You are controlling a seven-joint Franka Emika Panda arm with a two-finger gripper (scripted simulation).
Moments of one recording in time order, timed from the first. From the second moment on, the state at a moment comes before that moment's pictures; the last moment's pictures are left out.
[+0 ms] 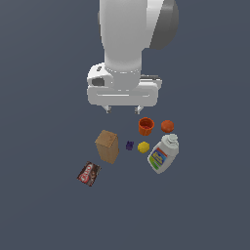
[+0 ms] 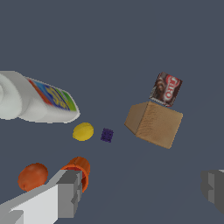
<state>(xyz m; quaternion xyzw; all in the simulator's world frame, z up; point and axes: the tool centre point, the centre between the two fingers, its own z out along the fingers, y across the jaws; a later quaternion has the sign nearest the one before) 0.002 -0.007 0.303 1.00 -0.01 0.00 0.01</state>
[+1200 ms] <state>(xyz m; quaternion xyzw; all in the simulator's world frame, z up) -0.002 0.004 0.262 1.00 -0.03 -0.02 0.01</state>
